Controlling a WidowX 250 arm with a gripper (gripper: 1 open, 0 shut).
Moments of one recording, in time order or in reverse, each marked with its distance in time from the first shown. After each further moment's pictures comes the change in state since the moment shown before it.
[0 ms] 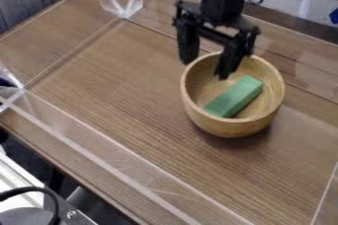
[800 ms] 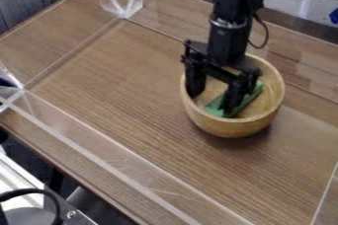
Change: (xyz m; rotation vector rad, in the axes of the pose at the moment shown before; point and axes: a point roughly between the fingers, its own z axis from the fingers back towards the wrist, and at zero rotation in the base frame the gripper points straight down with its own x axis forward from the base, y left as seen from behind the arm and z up) arm 0.008 -0.019 -0.047 -0.004 0.024 -0.058
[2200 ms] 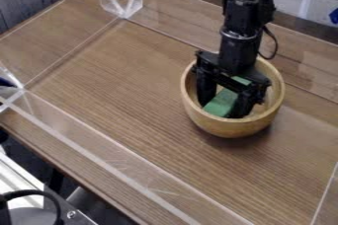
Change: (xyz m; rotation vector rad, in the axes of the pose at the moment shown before) arm 0.010 -0.008 -0.009 -0.024 0.009 -0.030
